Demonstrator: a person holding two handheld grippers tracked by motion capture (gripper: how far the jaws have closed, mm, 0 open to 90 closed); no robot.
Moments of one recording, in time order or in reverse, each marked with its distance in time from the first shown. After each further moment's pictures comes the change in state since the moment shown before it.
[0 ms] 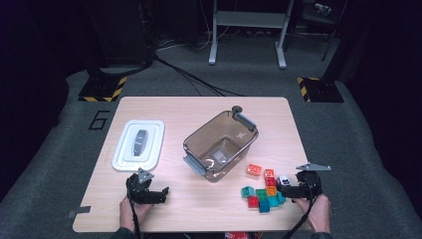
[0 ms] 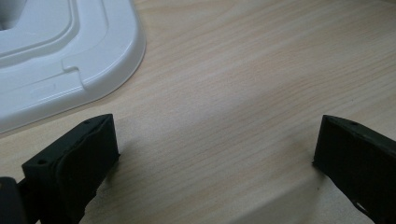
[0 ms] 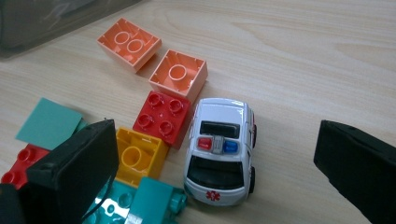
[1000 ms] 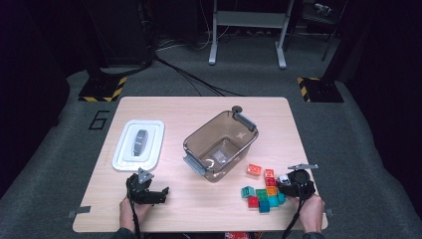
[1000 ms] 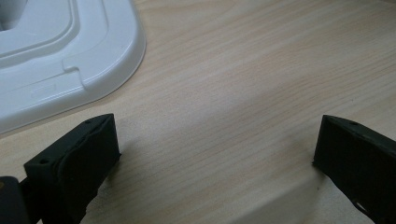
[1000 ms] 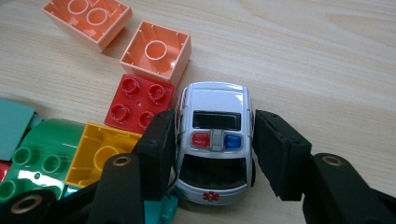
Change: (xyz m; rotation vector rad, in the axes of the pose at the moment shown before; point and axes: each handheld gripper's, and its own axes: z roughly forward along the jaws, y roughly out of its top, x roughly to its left) left arm 0.000 0.000 0.000 0.000 0.000 0.000; right arm 0.015 0.002 0.018 0.101 -0.147 0.015
